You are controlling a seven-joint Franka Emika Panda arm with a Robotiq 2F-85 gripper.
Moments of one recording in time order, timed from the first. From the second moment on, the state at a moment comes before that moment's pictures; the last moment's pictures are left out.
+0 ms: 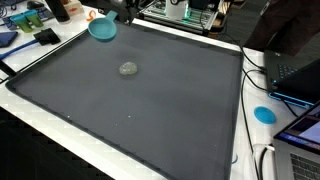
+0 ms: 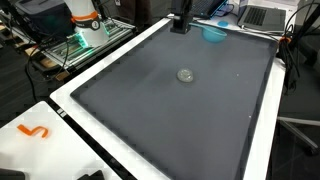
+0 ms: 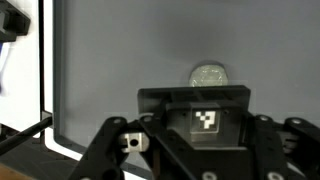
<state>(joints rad) 0.04 0.06 0.06 -2.08 -0.34 2.14 0.05</state>
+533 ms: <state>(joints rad) 0.12 0.14 0.08 -2.07 -0.49 2.25 0.21</state>
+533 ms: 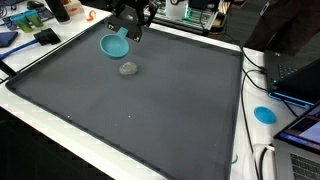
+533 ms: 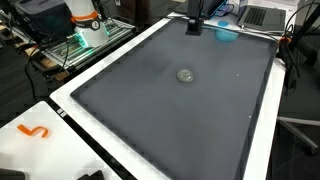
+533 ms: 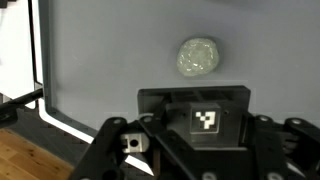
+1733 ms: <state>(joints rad) 0.18 0.25 0.08 -1.99 -0.54 2.30 0.27</state>
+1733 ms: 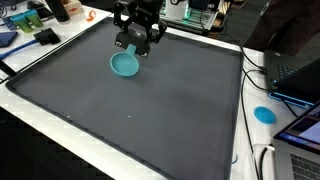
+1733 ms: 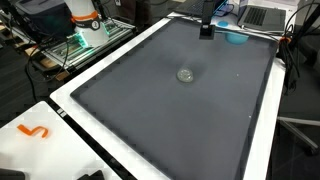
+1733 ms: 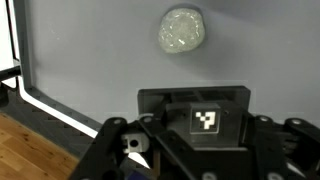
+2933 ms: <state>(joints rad) 0.16 0.27 0.07 -1.93 -0.45 2.30 0.23</state>
